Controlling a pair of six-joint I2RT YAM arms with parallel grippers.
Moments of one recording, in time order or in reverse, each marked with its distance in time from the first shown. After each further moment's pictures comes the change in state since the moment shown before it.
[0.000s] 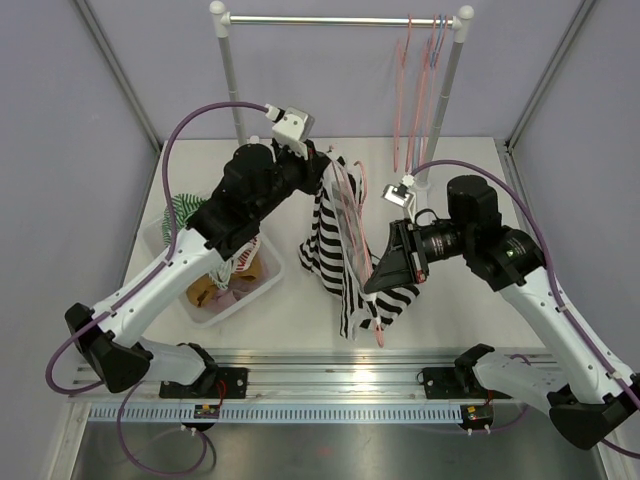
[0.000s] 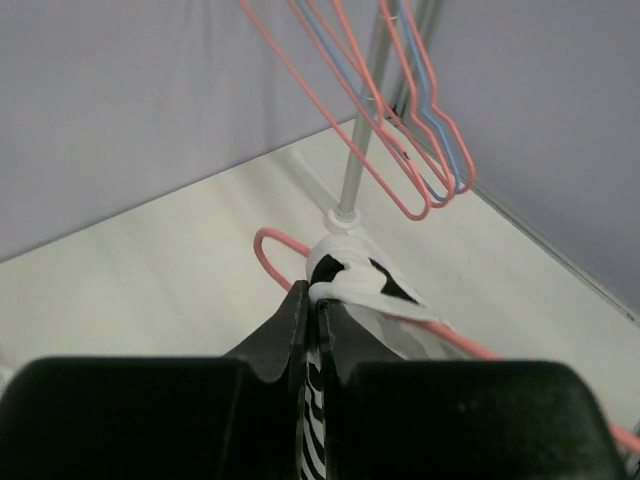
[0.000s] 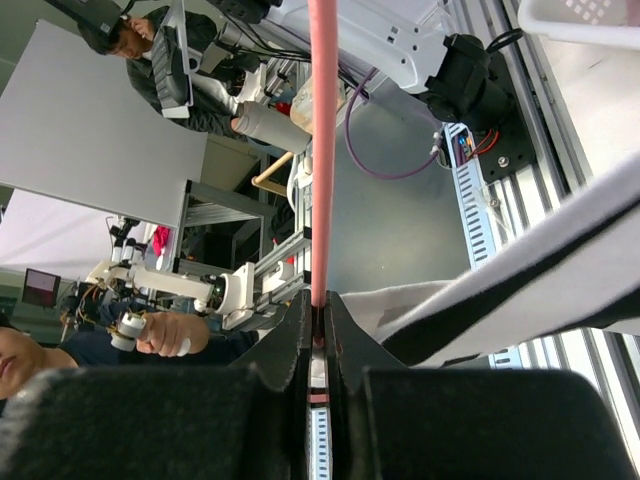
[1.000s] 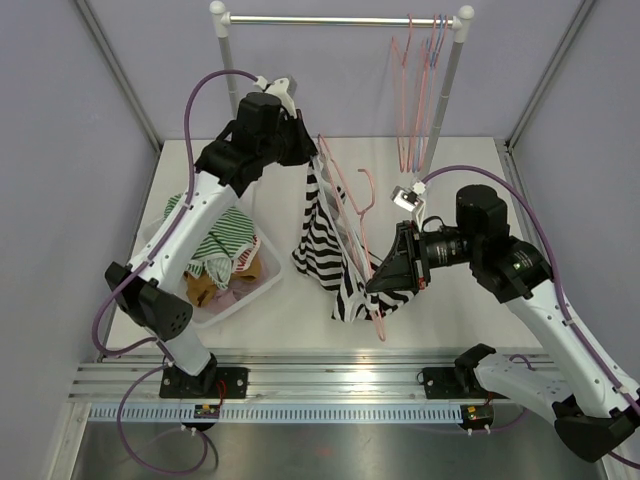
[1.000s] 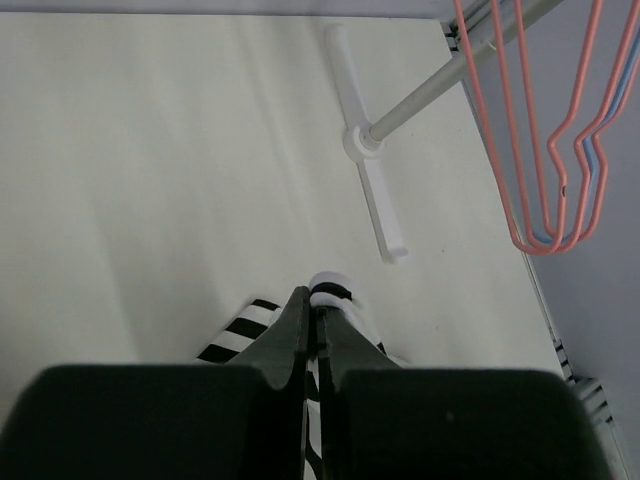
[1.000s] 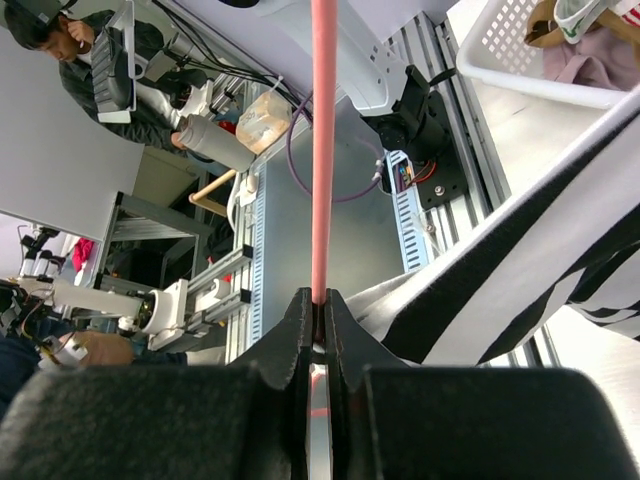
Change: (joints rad) left arm 0.208 0.346 0.484 -0.515 0.097 -0.365; right arm 0.000 -0.084 -0.069 0.048 0.082 -0.106
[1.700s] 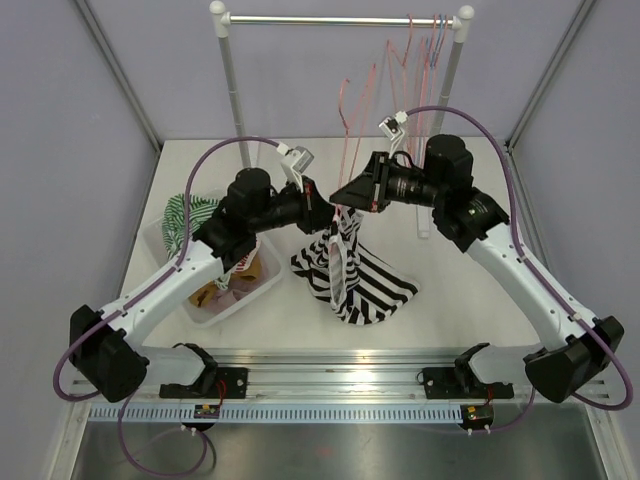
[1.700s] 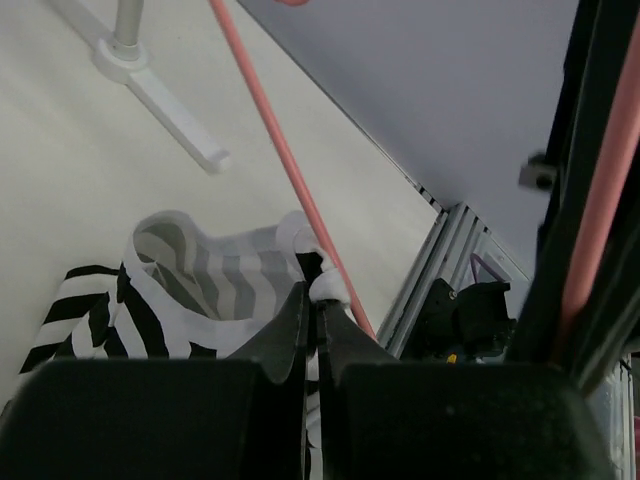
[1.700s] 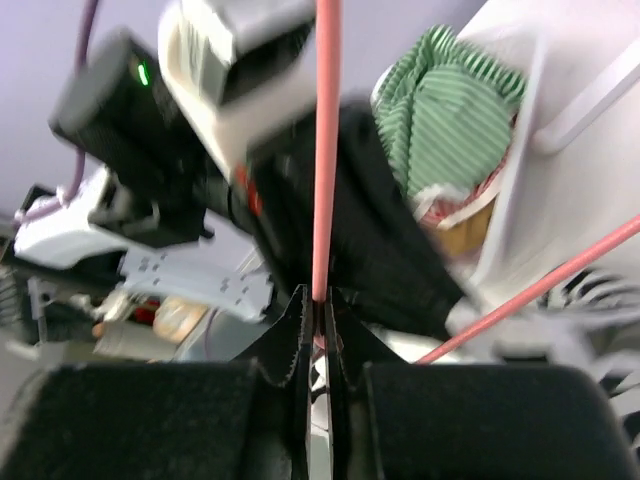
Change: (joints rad) left arm -0.113 -0.369 -0.708 0.544 0.414 0.010; right arm 0.000 0.306 0.161 0.344 0.394 0.229
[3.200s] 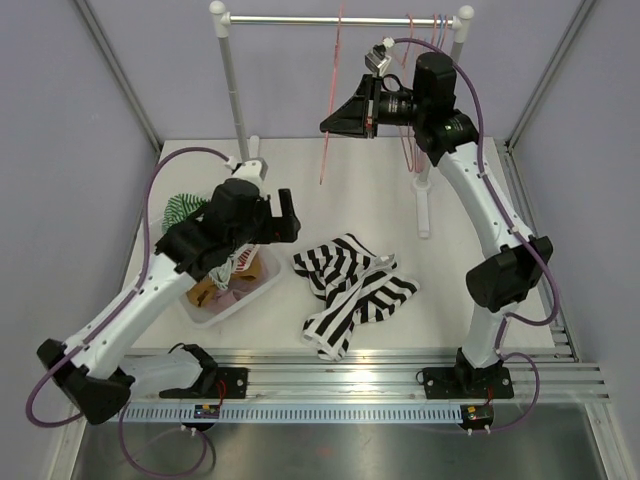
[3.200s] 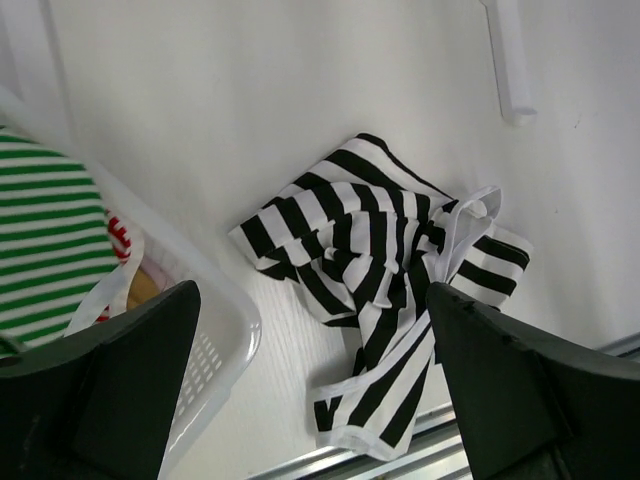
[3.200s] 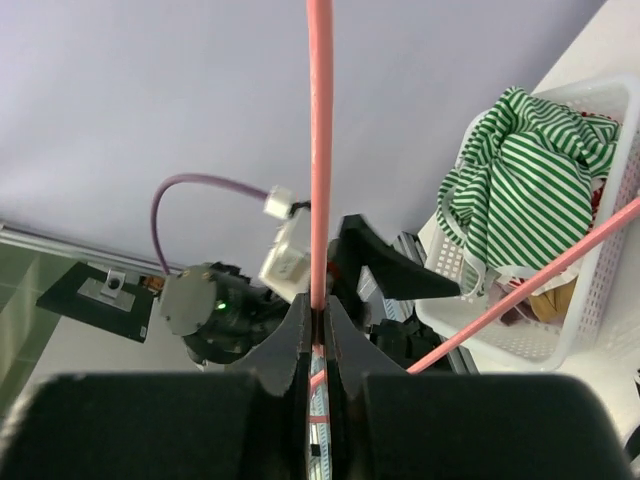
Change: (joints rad) left arm -0.029 -0.123 0.087 -0.608 -0.656 -0.029; right arm -0.170 0.602 0.758 -0.044 -0.324 0.327
